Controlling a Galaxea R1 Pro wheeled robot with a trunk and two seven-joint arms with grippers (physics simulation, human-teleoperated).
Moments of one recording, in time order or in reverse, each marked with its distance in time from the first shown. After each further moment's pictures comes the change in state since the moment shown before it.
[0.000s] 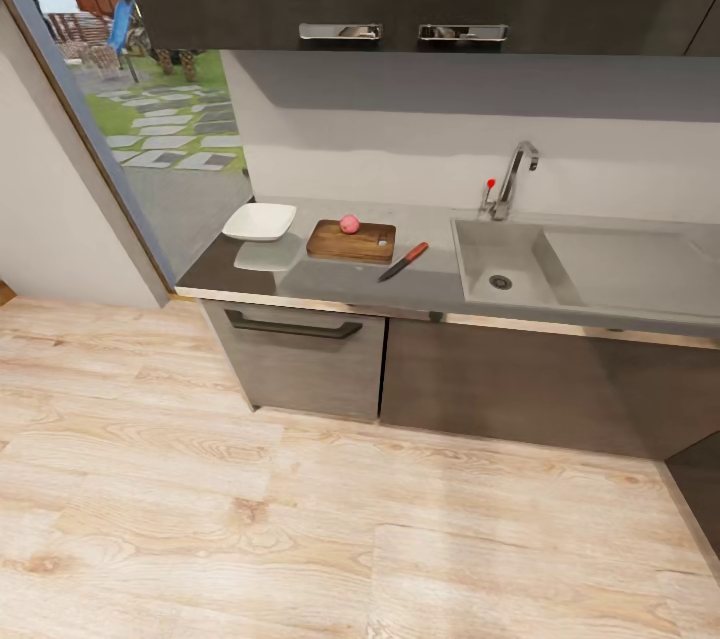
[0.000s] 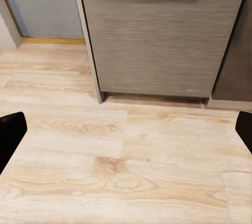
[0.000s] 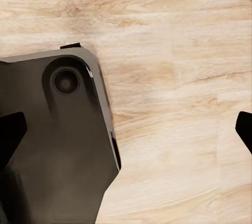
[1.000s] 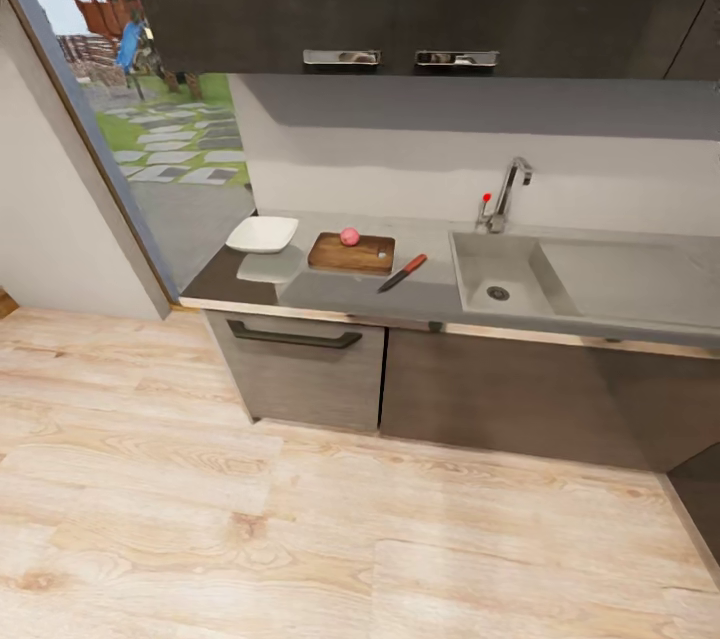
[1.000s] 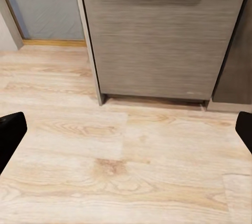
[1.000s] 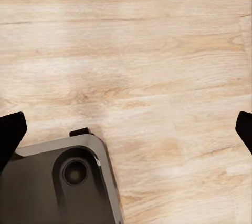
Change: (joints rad) left arm 0.000 0.001 0.000 0.029 0.000 0.000 0.000; right arm 0.000 0.000 -0.007 -0.001 0.002 -0.284 -0.001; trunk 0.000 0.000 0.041
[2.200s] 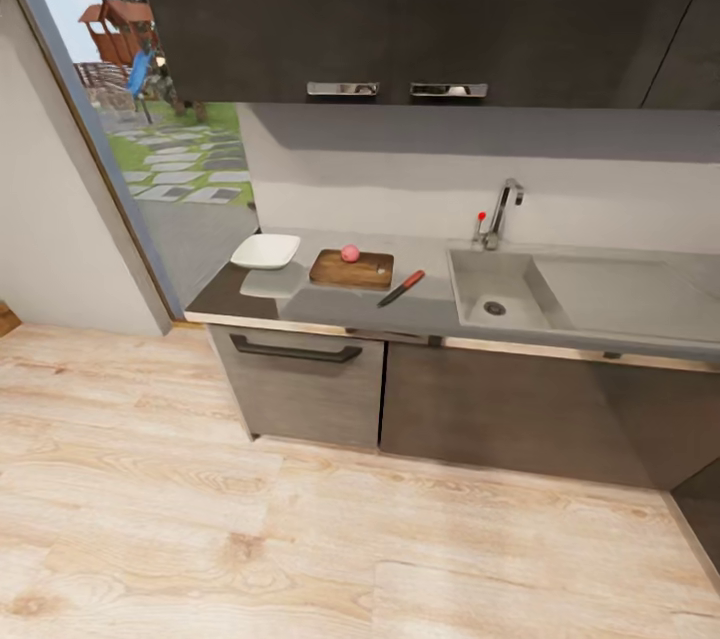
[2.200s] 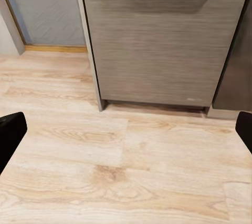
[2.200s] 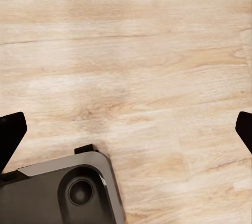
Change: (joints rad) left arm 0.000 0.000 0.000 0.028 0.000 0.000 0.000; right arm 0.000 0.002 -0.001 0.000 -0.001 0.000 0.000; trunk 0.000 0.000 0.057
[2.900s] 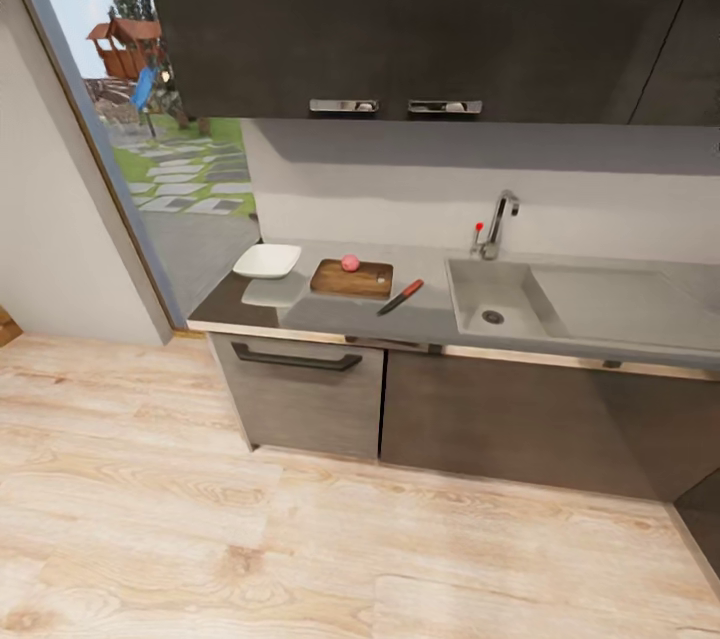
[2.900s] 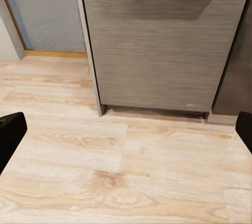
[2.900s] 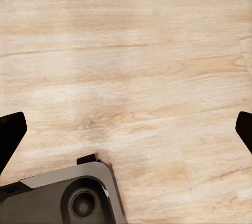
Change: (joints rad) left arm 0.000 0.000 -0.002 0.010 0.000 0.000 0.000; right arm 0.000 0.000 -0.001 0.000 0.000 0.000 -0.001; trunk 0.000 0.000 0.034
